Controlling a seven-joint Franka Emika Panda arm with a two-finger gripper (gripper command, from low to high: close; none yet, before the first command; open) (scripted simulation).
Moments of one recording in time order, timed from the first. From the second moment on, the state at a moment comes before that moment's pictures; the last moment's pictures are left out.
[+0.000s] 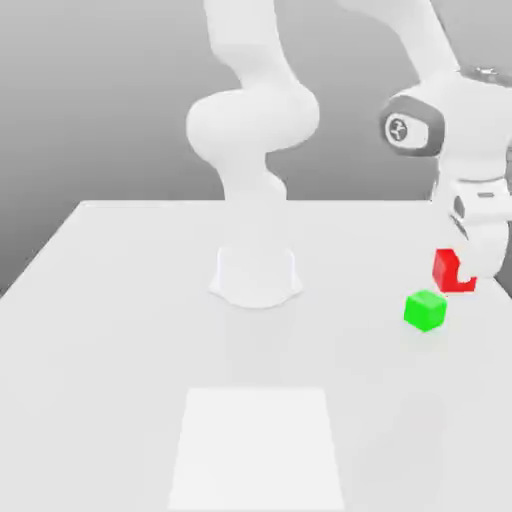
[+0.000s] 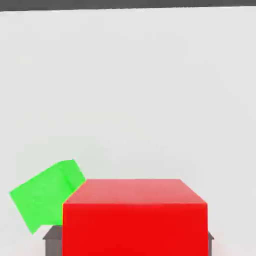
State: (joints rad) arm 0.77 -0.28 0.43 -2.91 0.34 2.64 -0.06
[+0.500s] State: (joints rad) arm 0.69 -0.01 0.53 -2.95 -0.01 2.94 0.15
